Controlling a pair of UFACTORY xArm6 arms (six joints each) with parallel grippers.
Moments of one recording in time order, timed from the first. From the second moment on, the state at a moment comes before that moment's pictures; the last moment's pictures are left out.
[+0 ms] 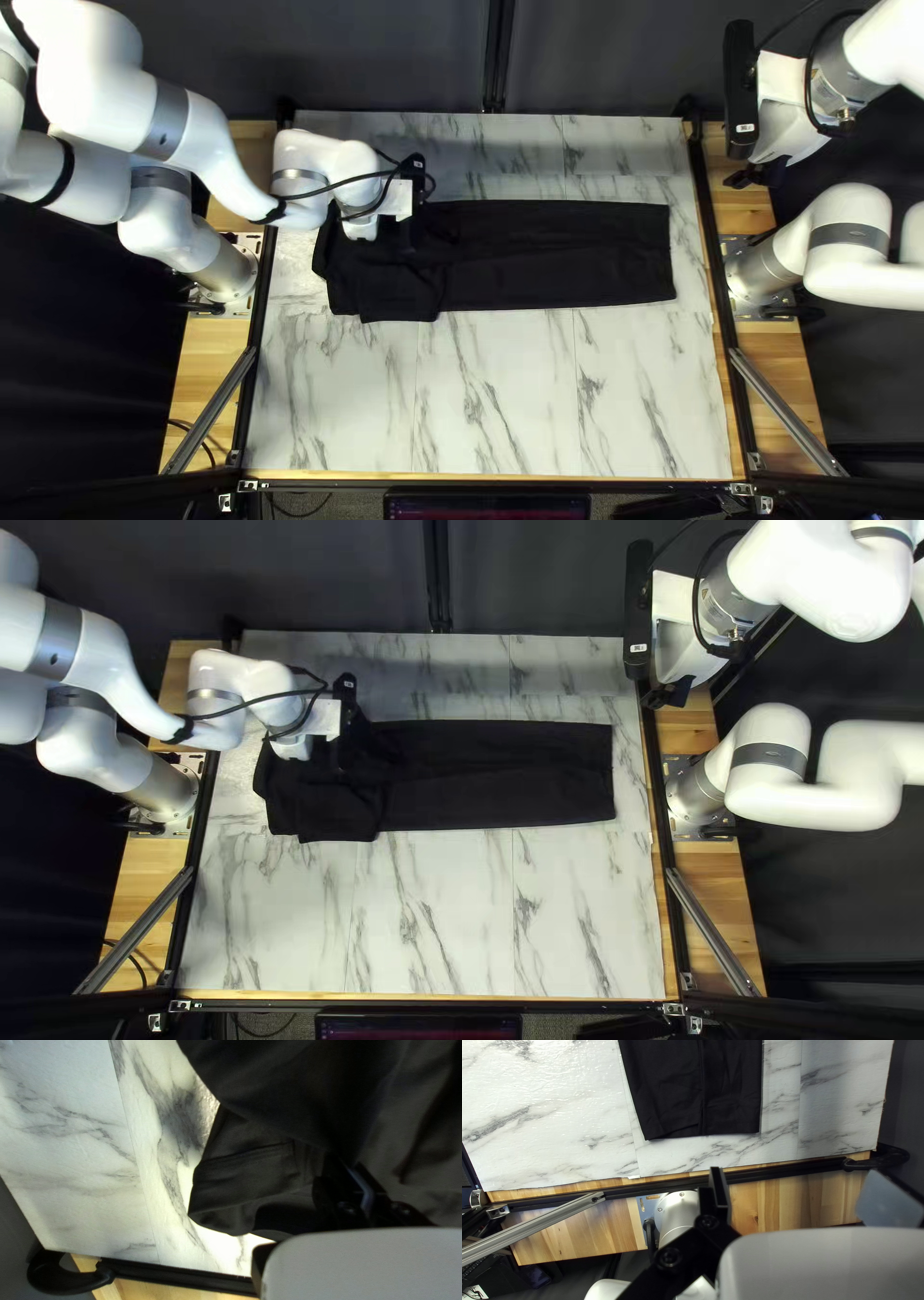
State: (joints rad) left arm 0.16 -0.32 -0.39 0.21 0.81 -0.03; right arm -0.35 -1.09 -0.64 -0.01 1.58 -0.25
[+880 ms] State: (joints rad) left arm 0.08 -0.41 -0.35 0.19 0.86 -0.07; right arm -0.35 -1.09 -0.64 -0.01 1.58 -0.25
